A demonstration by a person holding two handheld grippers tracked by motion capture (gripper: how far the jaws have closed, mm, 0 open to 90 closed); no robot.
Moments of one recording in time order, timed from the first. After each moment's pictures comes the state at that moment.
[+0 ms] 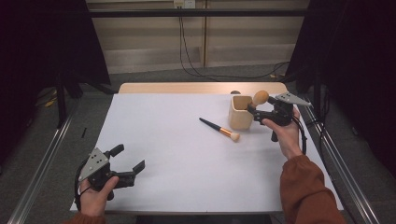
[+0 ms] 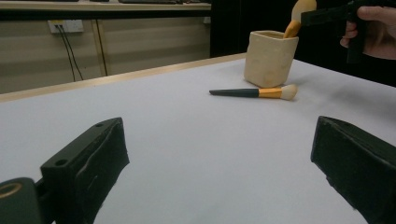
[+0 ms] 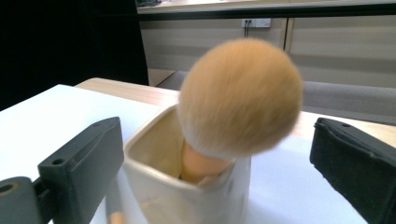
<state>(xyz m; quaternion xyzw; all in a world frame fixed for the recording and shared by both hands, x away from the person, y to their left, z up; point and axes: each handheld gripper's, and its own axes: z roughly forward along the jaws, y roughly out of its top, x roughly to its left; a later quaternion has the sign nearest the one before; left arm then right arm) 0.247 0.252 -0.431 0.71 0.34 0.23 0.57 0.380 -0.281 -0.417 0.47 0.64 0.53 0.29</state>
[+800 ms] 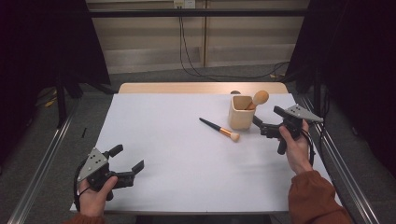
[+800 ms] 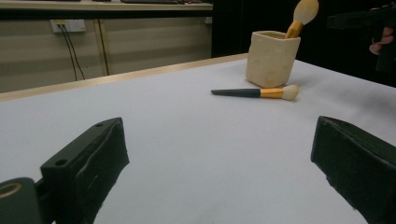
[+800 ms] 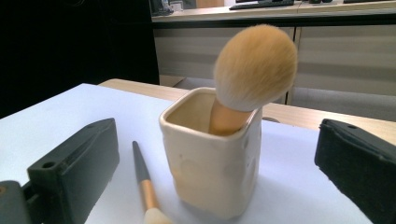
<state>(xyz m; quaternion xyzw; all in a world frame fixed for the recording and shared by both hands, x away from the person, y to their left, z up) 0.247 0.255 -0.431 0.71 0.34 0.23 0.57 0.330 -0.288 -0.417 0.46 0.64 0.55 0.29</state>
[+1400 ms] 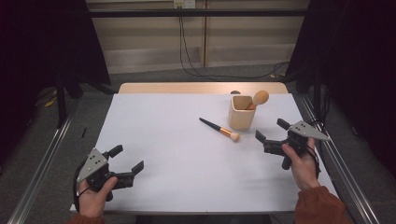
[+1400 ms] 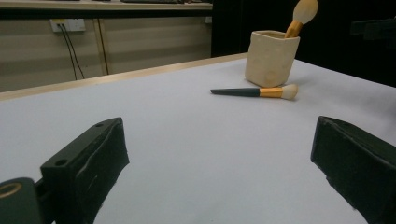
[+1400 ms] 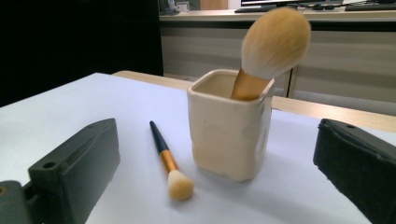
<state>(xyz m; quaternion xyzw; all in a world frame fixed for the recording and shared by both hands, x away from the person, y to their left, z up) 0.245 0.255 -0.430 0.71 0.34 0.22 0.57 0.281 -0.285 -0.425 0.44 0.64 0.55 0.31</state>
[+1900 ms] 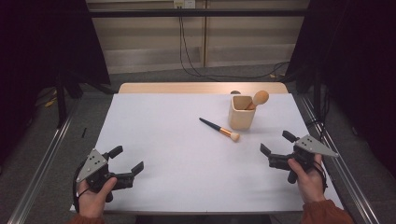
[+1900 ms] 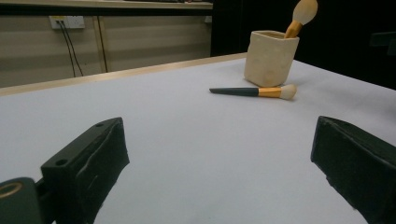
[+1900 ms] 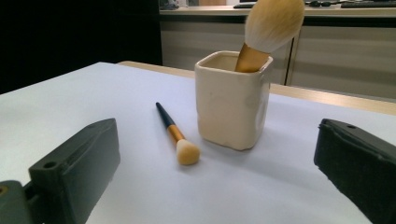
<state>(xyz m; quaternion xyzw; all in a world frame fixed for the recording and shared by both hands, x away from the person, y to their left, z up) 0.243 0.256 -0.431 0.71 0.35 0.22 0.57 0.242 -0.290 -0.434 0.44 0.65 0.54 0.31</state>
